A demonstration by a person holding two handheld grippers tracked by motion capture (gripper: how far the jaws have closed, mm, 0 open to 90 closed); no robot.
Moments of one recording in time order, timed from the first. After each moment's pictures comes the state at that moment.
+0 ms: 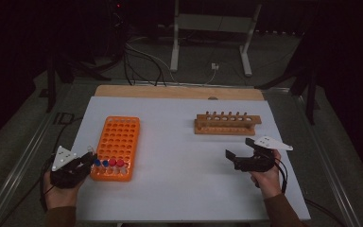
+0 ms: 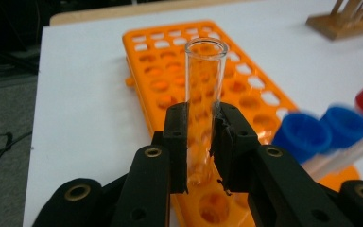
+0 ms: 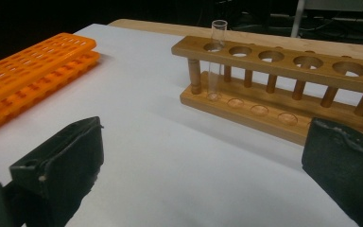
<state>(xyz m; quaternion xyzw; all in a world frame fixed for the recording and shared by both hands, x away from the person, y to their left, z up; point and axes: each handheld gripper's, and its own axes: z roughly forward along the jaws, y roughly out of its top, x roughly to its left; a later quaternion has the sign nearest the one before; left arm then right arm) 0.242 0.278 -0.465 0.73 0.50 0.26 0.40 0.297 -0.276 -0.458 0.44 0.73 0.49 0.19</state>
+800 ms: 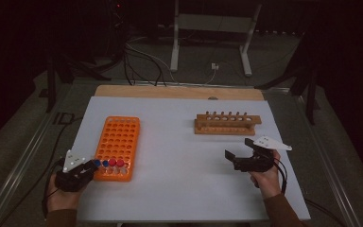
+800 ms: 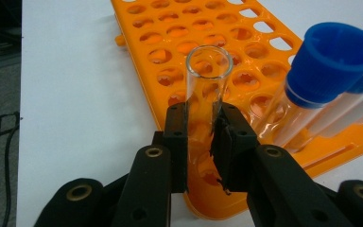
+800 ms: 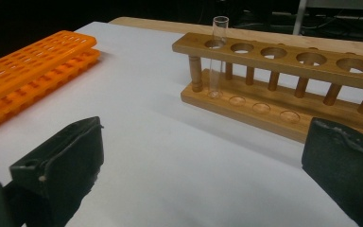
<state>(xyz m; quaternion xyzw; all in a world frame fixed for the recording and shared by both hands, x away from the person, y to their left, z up) 0.243 0.273 -0.479 0.76 0.50 0.24 0.34 0.298 -0.275 -0.460 0.44 0.73 0.49 0.19</state>
